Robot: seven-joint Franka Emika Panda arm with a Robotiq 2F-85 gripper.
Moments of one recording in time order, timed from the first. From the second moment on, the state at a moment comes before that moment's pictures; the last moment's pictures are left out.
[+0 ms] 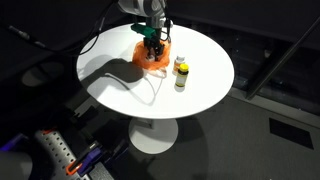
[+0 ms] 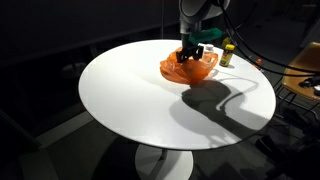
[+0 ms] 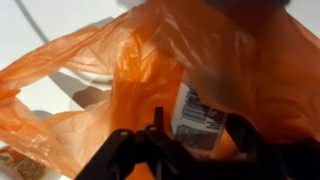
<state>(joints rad) 0.16 0.94 -0.01 -1.31 -0.04 2.08 0.28</state>
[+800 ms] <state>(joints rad) 0.17 0.84 -0.01 -1.32 -0.04 2.03 0.31</state>
